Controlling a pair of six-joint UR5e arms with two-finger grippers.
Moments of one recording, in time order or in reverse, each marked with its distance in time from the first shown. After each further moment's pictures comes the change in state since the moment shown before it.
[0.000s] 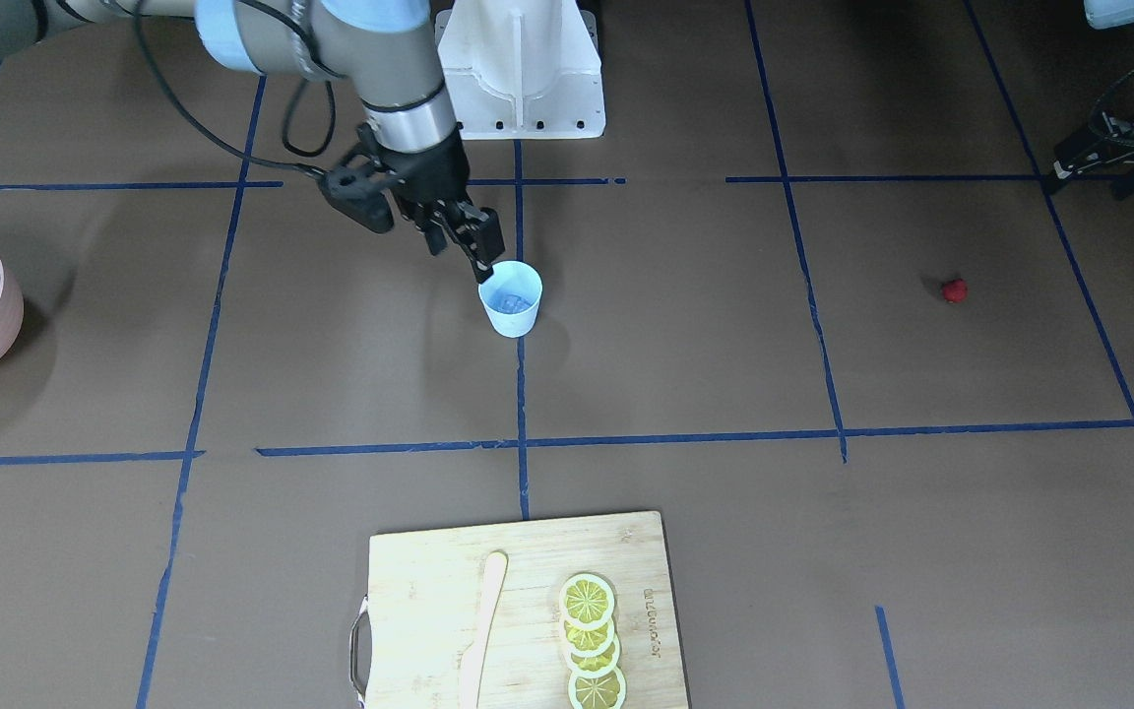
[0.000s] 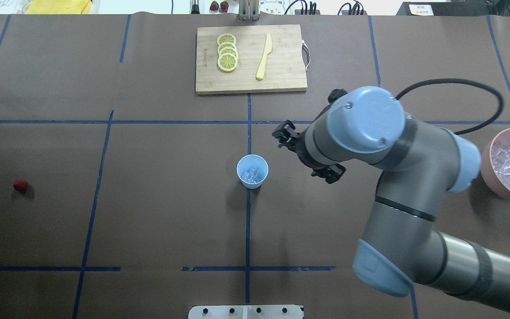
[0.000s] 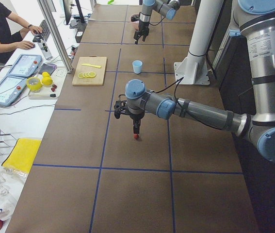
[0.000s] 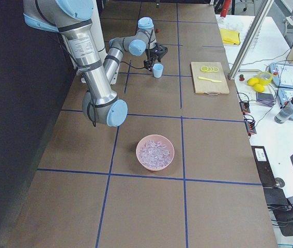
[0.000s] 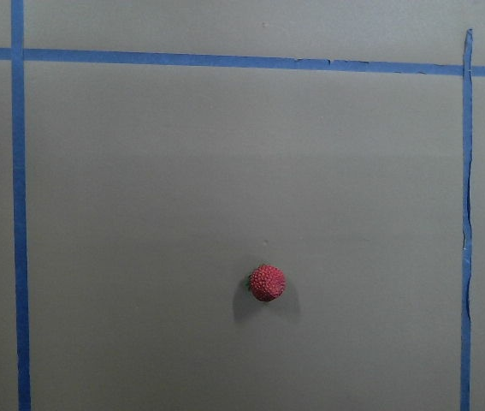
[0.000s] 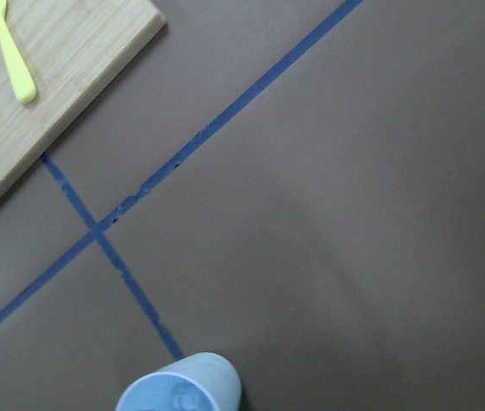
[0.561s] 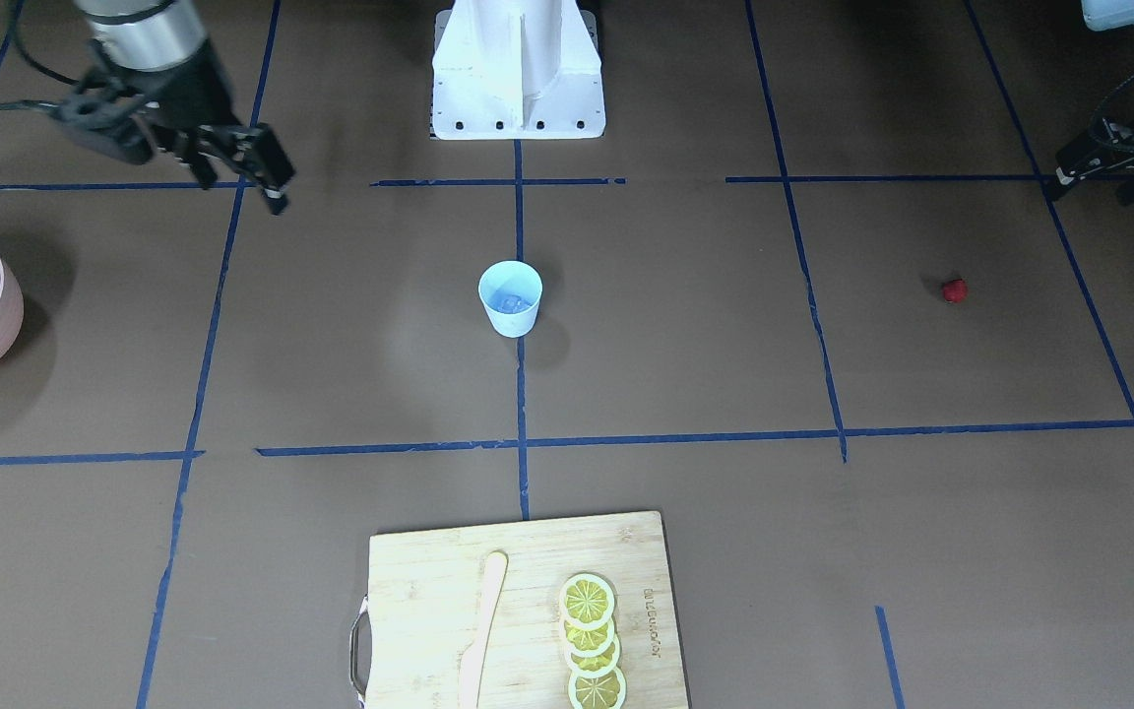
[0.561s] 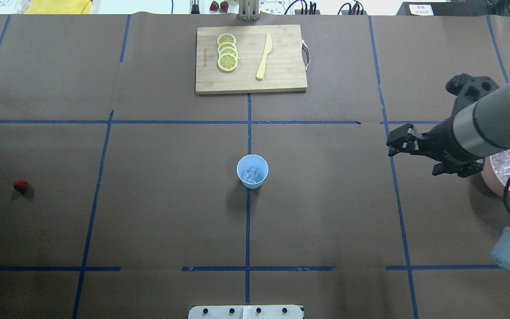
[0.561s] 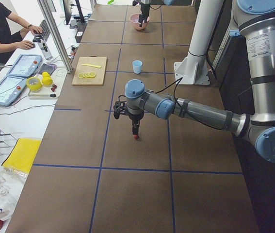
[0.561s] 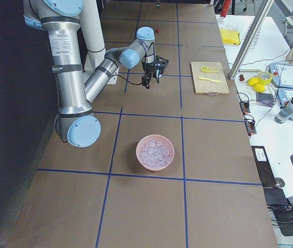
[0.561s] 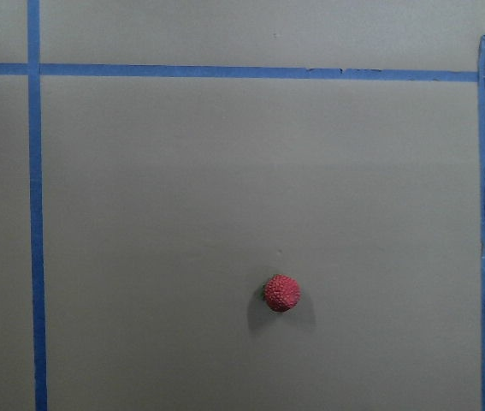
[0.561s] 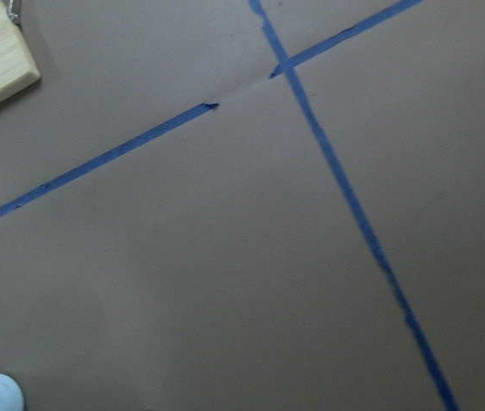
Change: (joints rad) left arm 0.036 -0.007 0.010 -0.003 0.051 -0.008; right arm 0.244 -0.322 0.166 -0.018 0.219 -0.455
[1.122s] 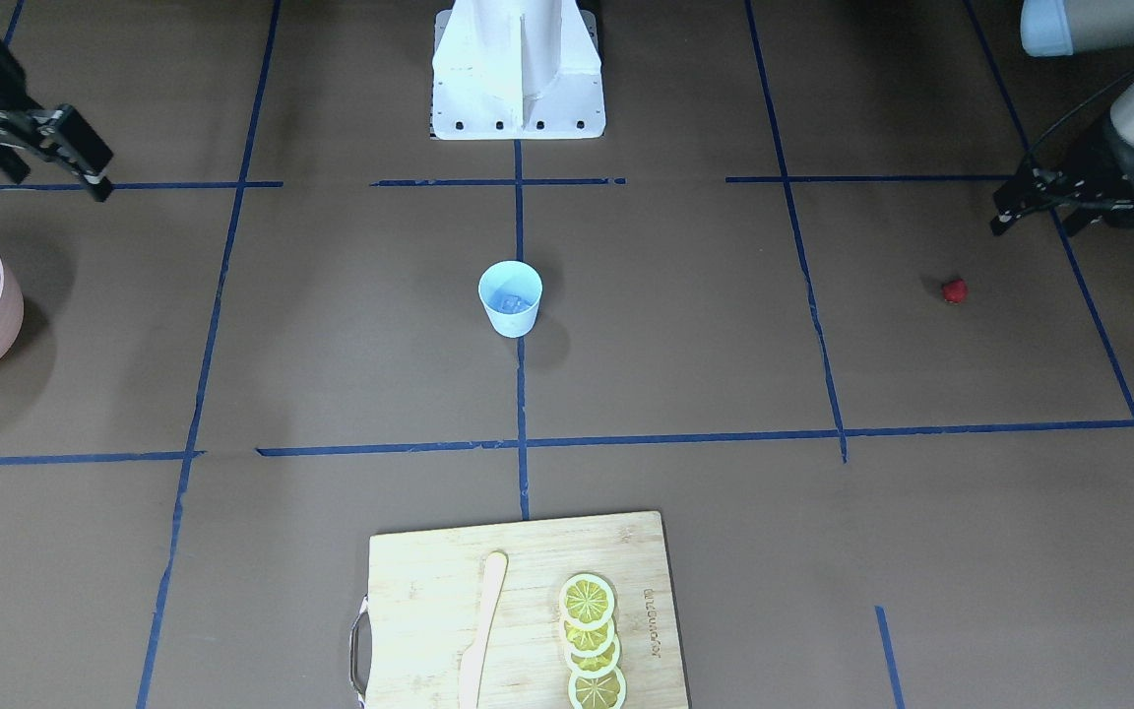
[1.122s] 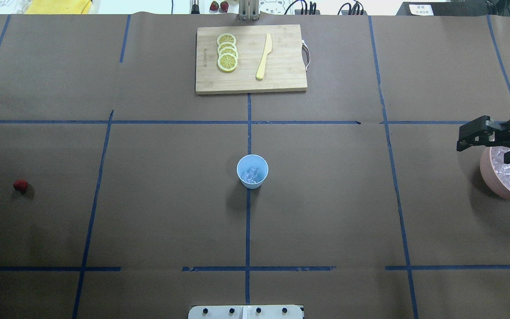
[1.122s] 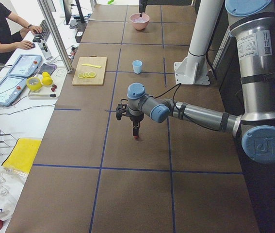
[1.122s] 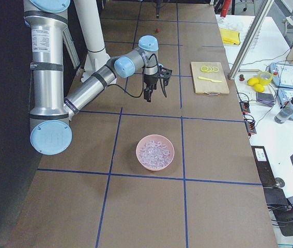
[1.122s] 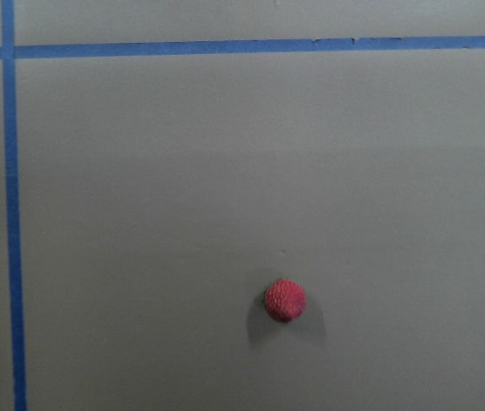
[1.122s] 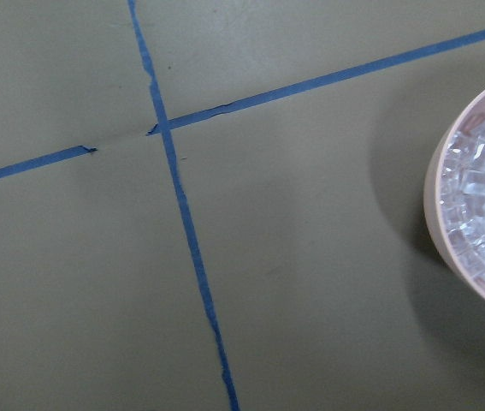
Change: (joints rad) left arm 0.190 -0.030 0.117 -0.229 0.145 -0.223; right arm 0.194 -0.151 0.009 0.001 0.112 -0.332
